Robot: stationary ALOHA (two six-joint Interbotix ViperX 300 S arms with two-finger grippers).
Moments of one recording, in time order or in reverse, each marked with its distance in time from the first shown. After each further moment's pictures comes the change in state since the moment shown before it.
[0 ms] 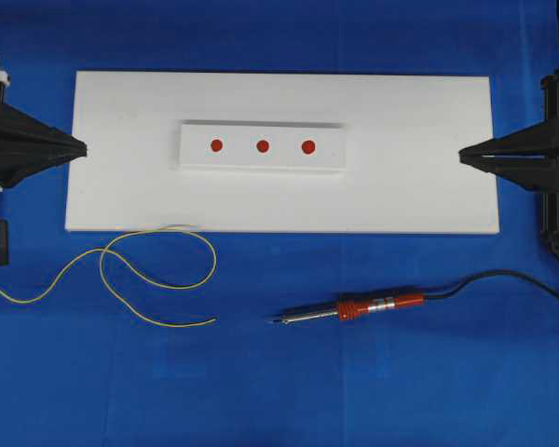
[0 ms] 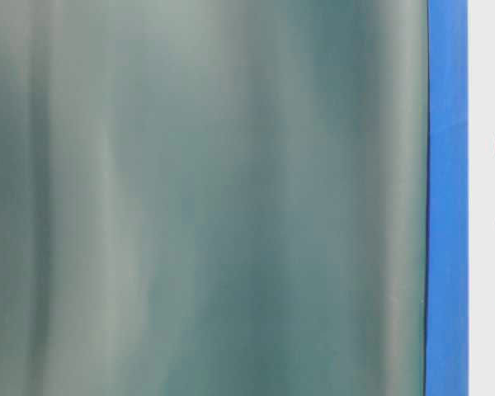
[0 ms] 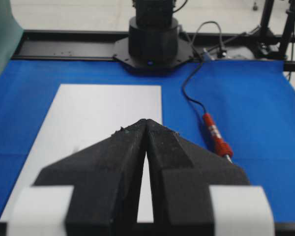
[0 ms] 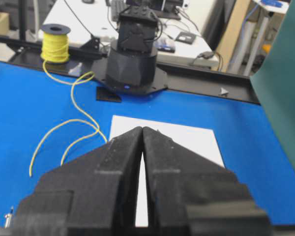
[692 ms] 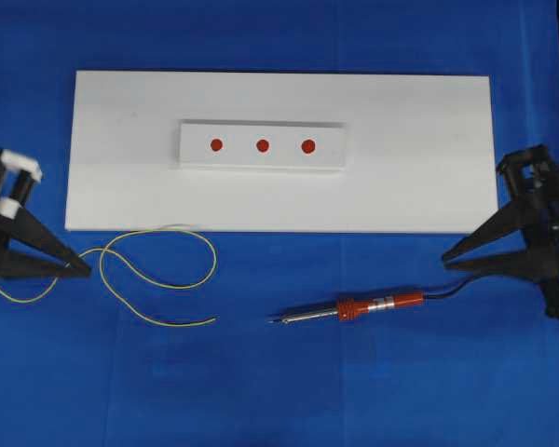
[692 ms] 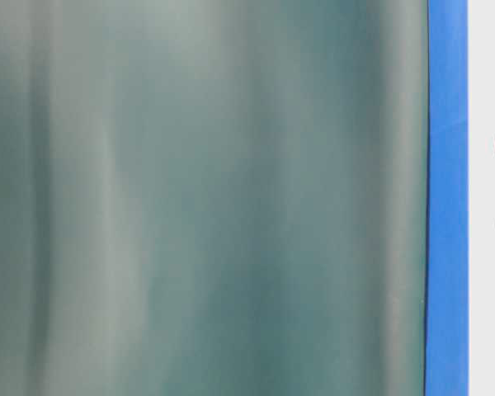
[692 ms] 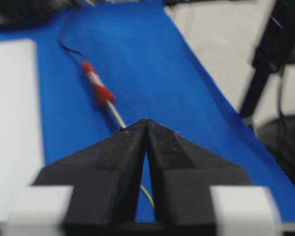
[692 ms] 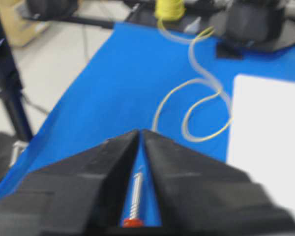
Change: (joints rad) left arm -0.351 0.169 0.012 -0.003 -0.025 -0.038; right arm 0.285 0.179 -0.031 0.006 0.032 0.190
